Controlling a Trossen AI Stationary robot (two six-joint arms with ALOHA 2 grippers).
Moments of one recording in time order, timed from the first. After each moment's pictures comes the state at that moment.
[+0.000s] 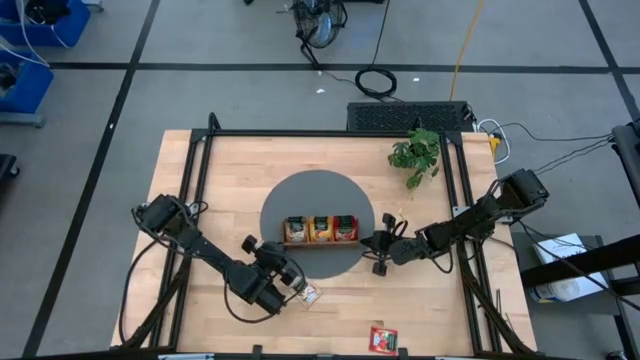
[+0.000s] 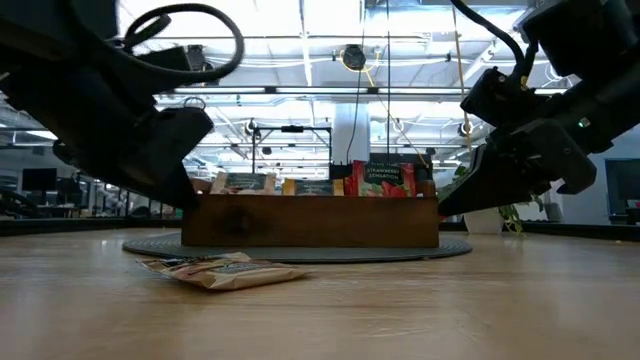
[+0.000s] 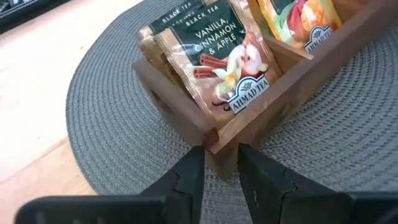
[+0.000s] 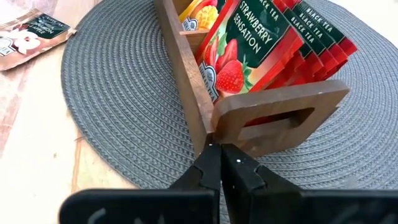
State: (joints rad) left arm -0.61 1.94 1.08 -0.80 -0.91 -1.49; right arm 0.39 1.58 0.40 0.51 0.55 0.32
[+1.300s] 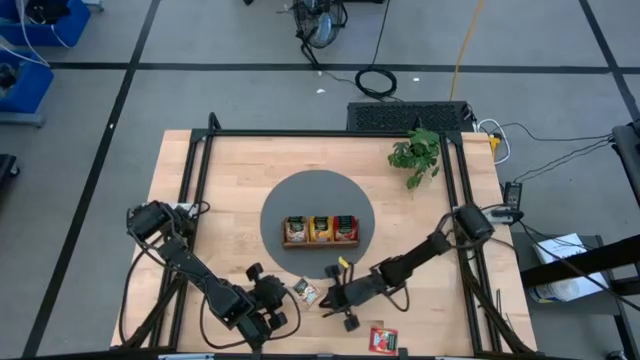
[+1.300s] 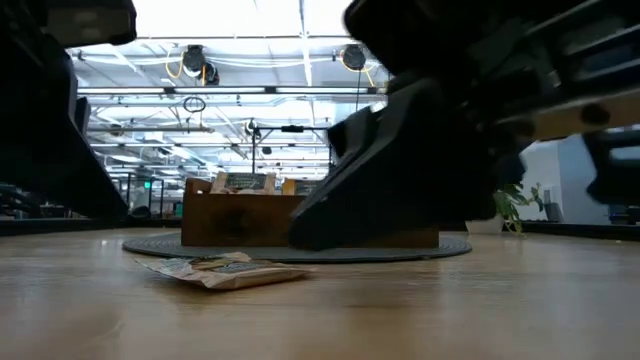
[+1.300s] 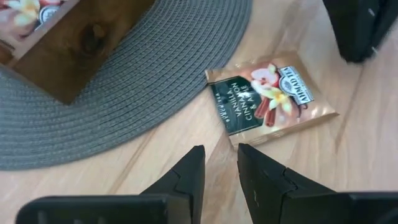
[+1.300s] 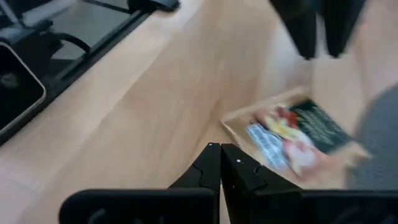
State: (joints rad) left arm -0.79 1.93 1.13 -0.51 -0.71 -1.19; right arm 0.50 2.10 1.02 0.56 0.13 0.03
